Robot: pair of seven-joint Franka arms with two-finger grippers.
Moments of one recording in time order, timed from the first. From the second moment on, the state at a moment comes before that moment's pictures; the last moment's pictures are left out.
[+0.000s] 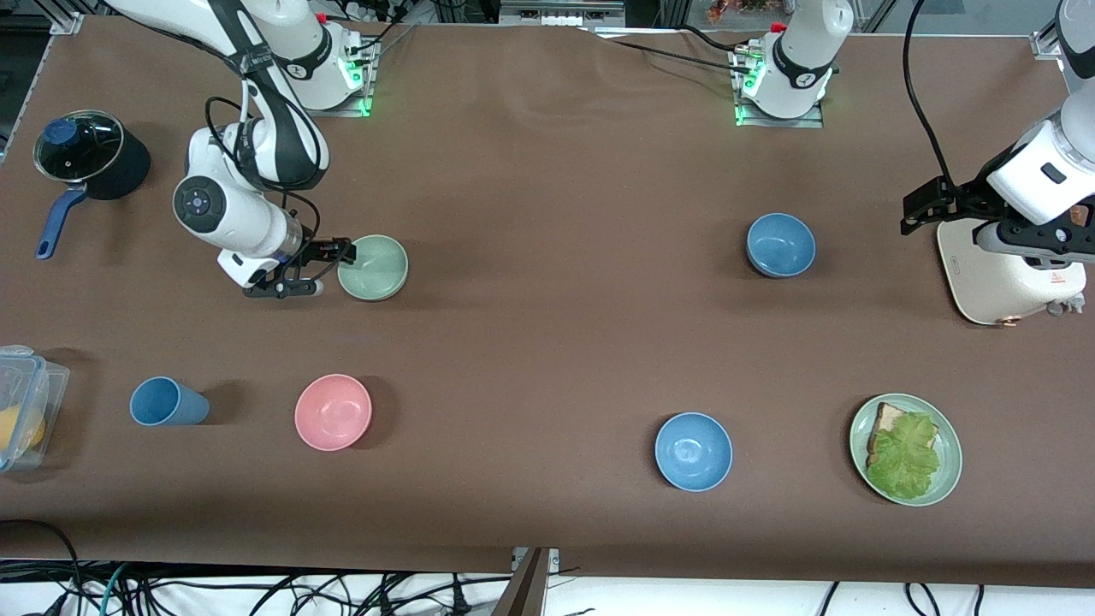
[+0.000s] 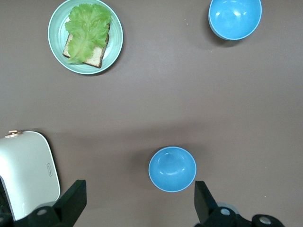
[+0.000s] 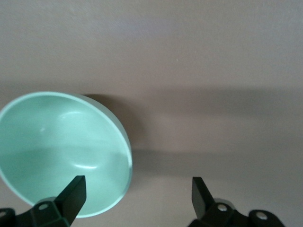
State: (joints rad) left arm -0.01 -0.01 0.00 -1.72 -0.02 1.68 0.09; right arm 0.16 0.21 0.03 -2.33 0.10 2.39 0.08
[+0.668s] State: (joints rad) left arm -0.01 -0.01 0.00 -1.72 -0.02 1.67 0.09; right arm 0.16 0.25 0.03 -2.37 0.18 2.47 0.08
